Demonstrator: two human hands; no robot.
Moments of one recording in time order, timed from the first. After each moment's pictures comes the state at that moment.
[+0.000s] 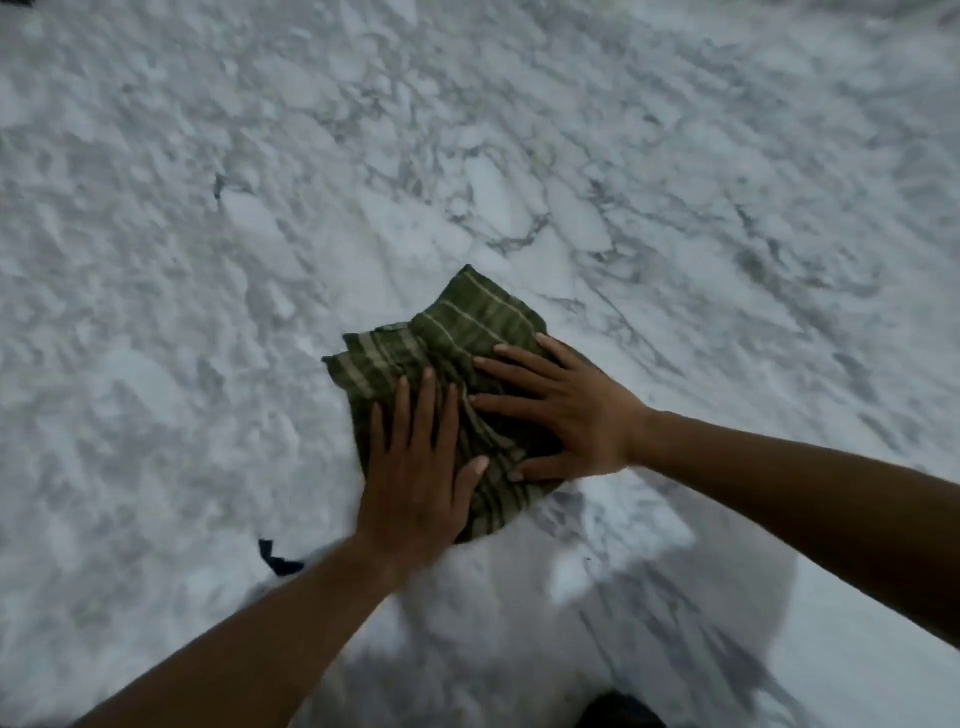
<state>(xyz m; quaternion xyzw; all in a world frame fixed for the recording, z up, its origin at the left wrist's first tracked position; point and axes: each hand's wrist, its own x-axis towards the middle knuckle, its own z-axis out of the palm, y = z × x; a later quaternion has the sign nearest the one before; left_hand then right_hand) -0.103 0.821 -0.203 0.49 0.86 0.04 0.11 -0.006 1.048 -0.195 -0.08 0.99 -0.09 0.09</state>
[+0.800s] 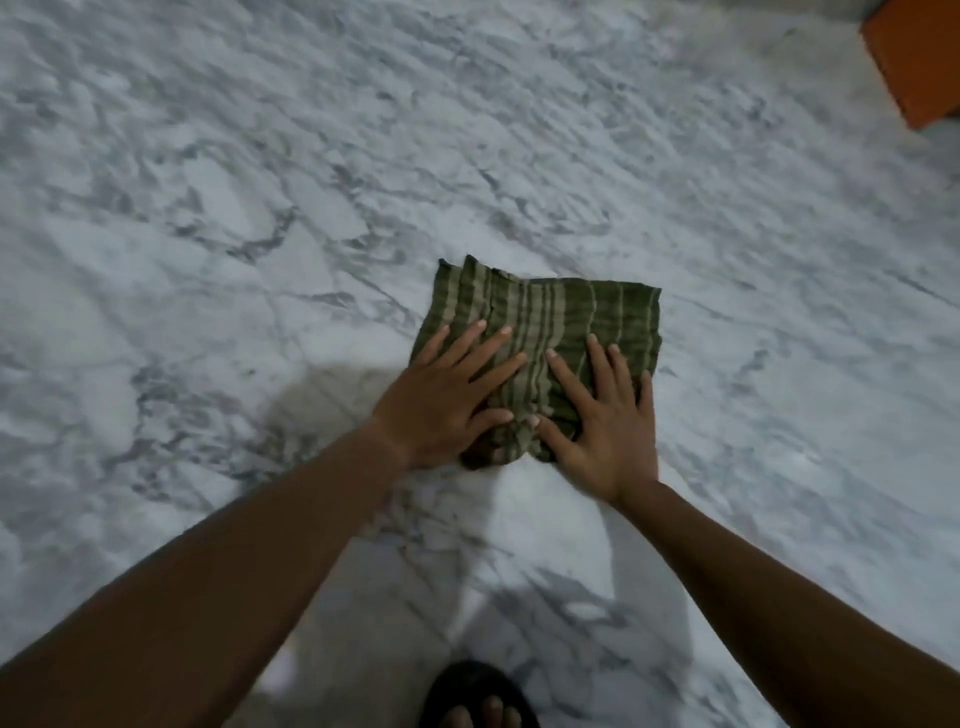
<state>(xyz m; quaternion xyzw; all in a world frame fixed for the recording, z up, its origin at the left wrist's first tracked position) -0.016 1.013 -0.206 0.80 0.59 0.03 0.11 0.215 1.066 -0.197 0.51 0.85 -0.10 0.03</state>
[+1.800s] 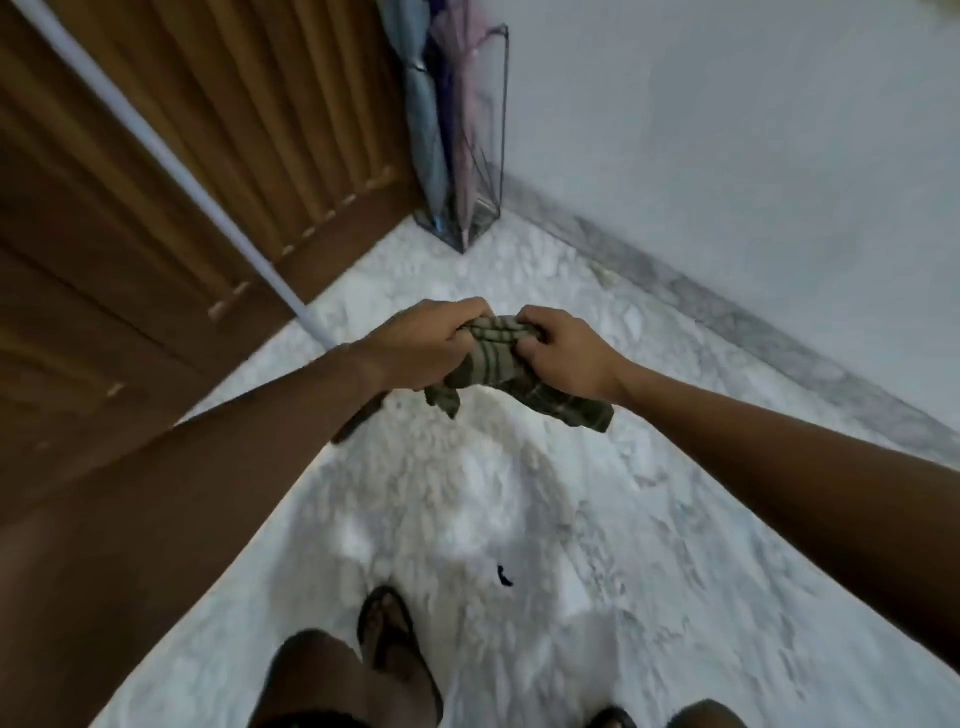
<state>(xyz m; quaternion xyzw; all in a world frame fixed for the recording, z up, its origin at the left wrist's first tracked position) -0.421 0.650 0.445 0.34 0.85 0.27 0.28 -0.342 0.841 0.432 0.08 0.91 -0.39 0.15</state>
